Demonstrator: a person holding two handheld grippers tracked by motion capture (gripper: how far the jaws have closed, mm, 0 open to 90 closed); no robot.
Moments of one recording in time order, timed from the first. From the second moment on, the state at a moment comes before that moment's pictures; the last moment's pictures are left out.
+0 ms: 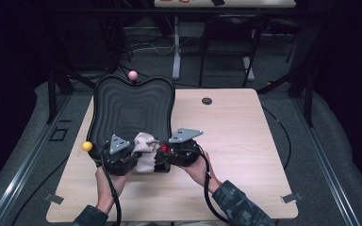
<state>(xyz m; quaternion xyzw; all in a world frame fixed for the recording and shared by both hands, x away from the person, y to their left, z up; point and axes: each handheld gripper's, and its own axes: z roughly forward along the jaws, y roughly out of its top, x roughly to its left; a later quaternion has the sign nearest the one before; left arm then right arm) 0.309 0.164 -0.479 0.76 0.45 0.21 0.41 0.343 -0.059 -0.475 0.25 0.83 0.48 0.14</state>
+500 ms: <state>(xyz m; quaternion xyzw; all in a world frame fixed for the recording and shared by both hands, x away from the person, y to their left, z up) 0.310 0.154 -0.479 0.77 0.44 0.21 0.42 0.343 -0.059 -0.476 0.25 0.83 0.48 0.14</state>
